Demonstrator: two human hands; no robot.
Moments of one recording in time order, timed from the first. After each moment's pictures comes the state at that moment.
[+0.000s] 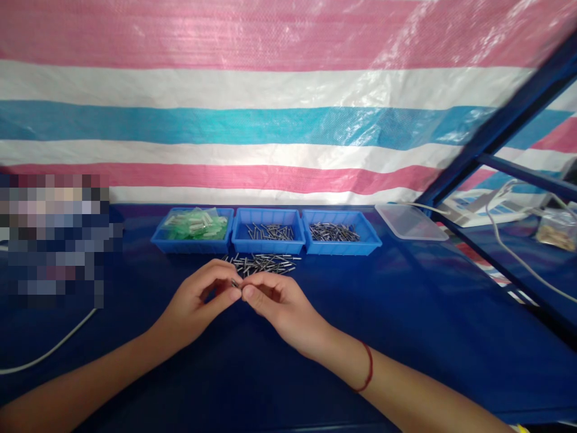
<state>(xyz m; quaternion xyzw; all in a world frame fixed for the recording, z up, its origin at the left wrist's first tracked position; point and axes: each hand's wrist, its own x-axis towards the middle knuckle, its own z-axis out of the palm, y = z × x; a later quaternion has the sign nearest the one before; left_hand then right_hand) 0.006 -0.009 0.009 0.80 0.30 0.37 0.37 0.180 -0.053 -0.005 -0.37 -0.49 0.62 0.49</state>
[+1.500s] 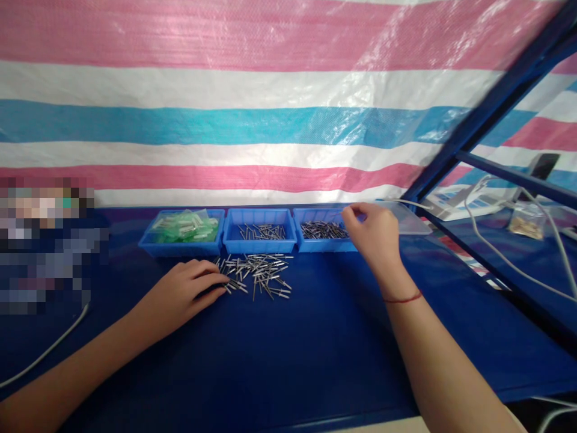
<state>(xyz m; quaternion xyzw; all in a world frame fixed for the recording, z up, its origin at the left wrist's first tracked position) -0.021 0.025 -0.001 0.95 0.28 0.12 0.05 0.342 0.003 0.014 -0.76 -0.51 -0.13 0.39</state>
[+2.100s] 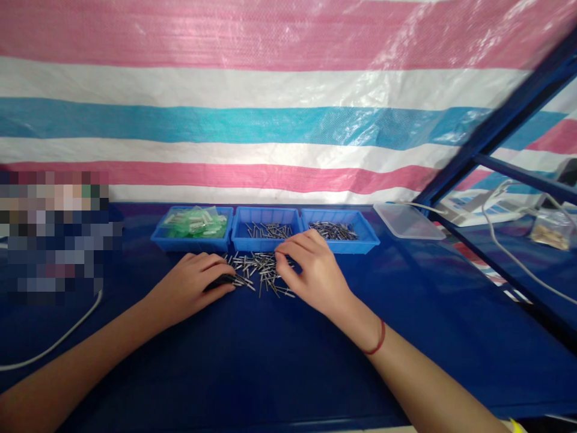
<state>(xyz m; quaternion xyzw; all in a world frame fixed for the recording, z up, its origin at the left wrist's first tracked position) -0.019 0.023 0.005 0.95 0.29 0.11 0.02 0.232 -0.028 0.012 -0.48 -0.78 -0.04 0.39</state>
